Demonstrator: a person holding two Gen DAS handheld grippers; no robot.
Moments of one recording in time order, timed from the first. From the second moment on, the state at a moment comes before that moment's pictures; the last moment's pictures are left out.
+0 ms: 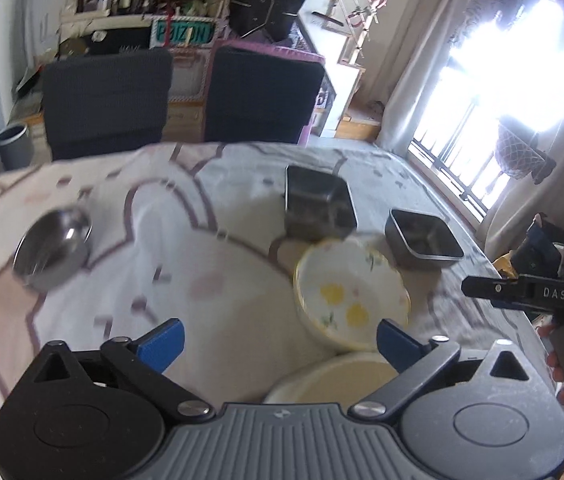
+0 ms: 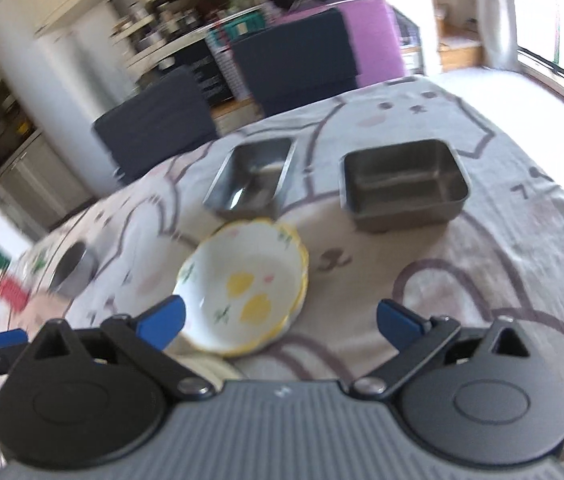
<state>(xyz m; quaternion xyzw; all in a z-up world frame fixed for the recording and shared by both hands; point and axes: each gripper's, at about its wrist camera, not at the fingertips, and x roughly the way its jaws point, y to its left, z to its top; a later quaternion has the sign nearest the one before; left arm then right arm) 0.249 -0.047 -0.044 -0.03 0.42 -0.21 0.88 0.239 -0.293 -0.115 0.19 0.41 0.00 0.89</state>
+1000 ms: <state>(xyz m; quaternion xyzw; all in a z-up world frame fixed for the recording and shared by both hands) 0.369 -0.123 -0.161 -0.05 0.53 -0.23 0.81 0.341 -0.282 -0.207 0.19 0.53 -0.03 0.83</state>
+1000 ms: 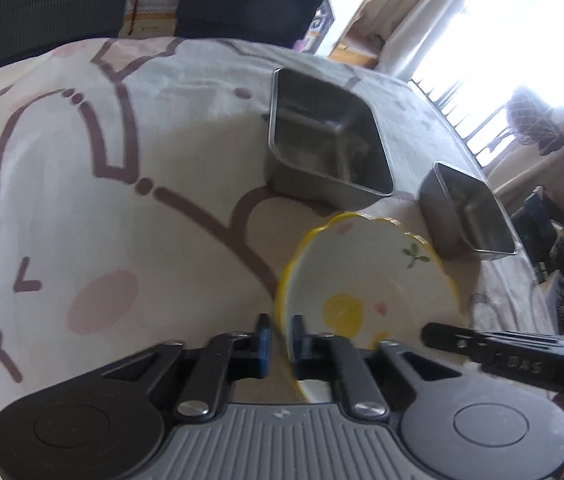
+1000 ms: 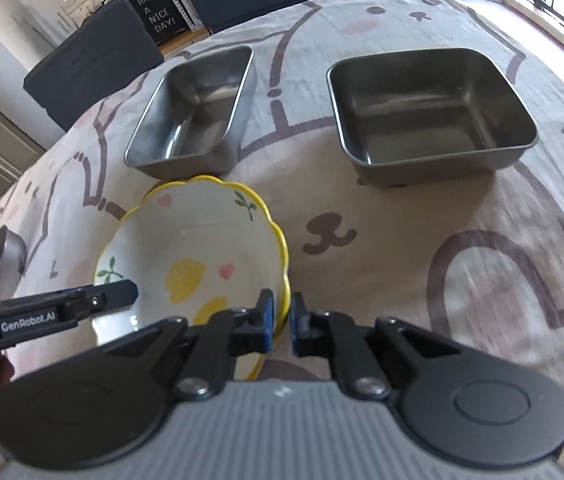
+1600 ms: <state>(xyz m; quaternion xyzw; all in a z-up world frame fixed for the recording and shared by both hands) 0.297 -0.096 -0.040 -0.02 0.40 -0.21 0.89 0.290 -0.282 -0.123 0.22 0.41 0.04 0.88</state>
